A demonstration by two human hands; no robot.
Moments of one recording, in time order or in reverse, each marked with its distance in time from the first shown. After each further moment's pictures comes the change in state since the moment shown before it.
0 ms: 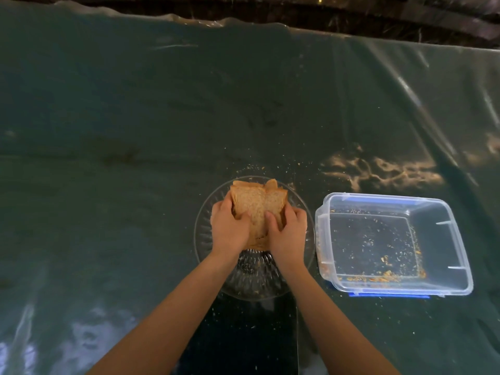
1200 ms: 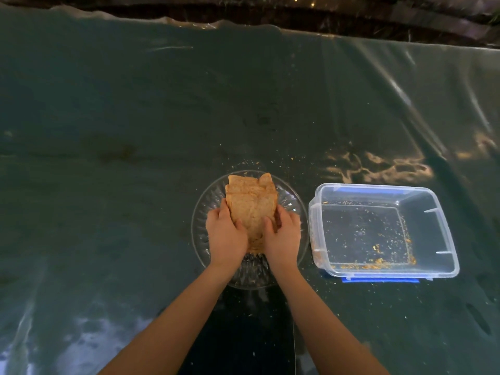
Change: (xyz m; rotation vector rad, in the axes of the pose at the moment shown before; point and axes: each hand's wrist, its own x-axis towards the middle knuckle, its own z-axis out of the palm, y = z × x) left_hand -0.030 -0.015 0.002 0.251 0.071 0.120; right_hand -0.023 0.007 -0.001 0.005 0.047 0.048
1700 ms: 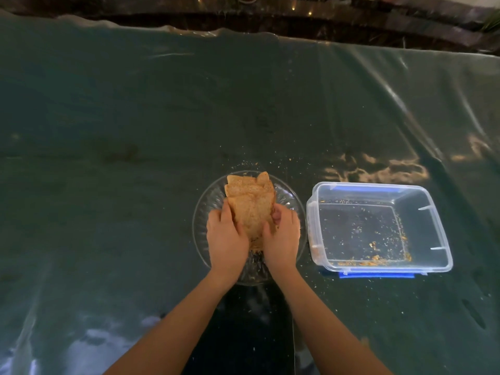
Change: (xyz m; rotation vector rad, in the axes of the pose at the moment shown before) left_hand -0.017 -0.005 -0.003 0.067 0.071 0.114; right_hand -0.010 -0.003 -0.005 -0.034 0.052 -0.101
